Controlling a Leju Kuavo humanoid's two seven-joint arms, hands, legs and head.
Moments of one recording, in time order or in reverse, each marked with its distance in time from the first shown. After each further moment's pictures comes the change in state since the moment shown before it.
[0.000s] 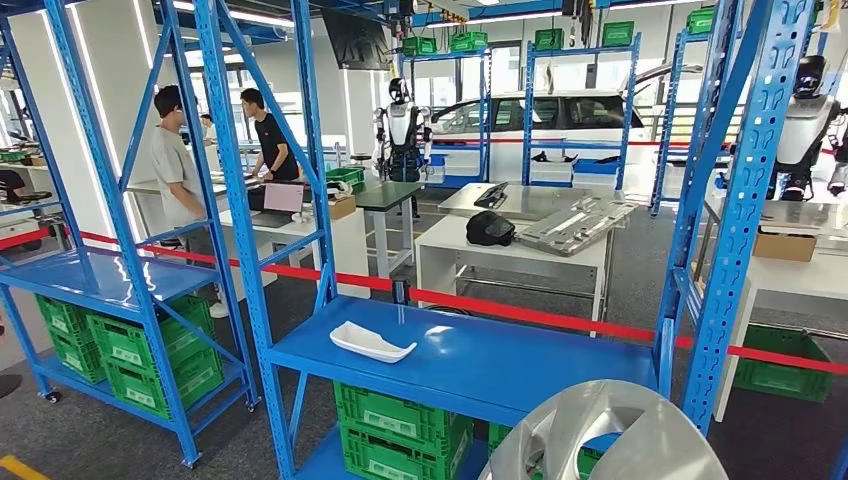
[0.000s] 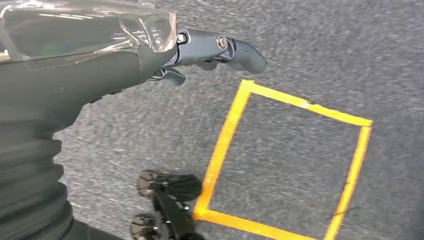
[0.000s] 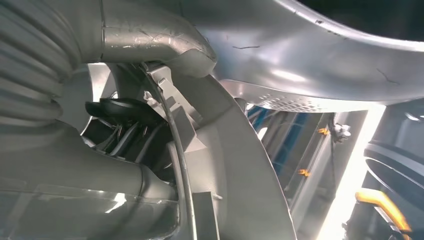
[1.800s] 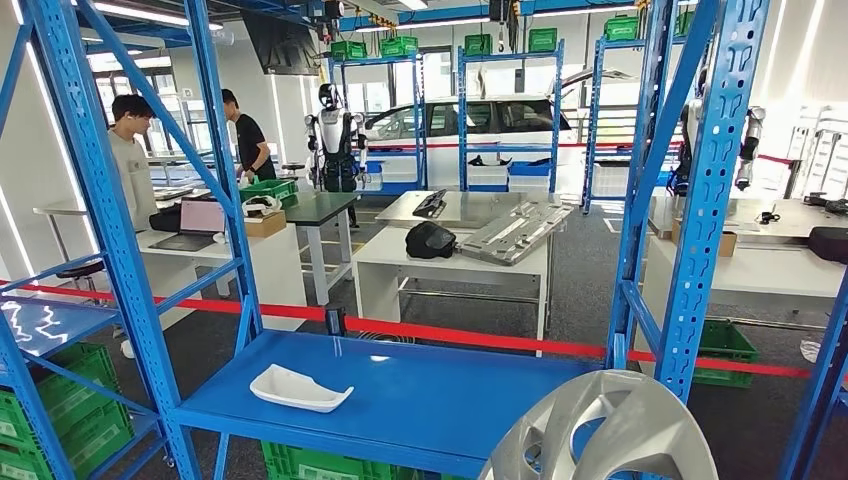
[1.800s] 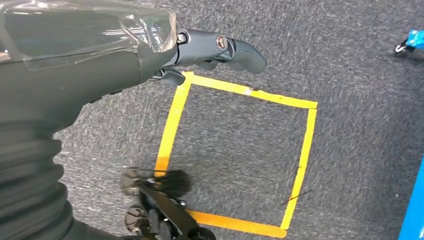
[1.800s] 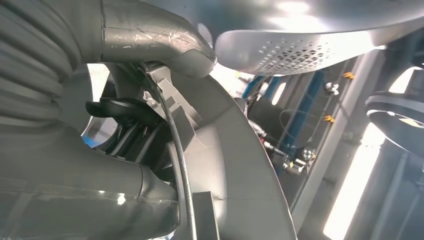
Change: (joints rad) left arm 0.055 -0.001 -0.071 0.016 0.160 0.043 0.060; right arm -0.048 -0.003 0.004 0.043 -0.151 -0.040 0.110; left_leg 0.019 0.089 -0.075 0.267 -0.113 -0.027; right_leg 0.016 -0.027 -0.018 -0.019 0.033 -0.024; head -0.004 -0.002
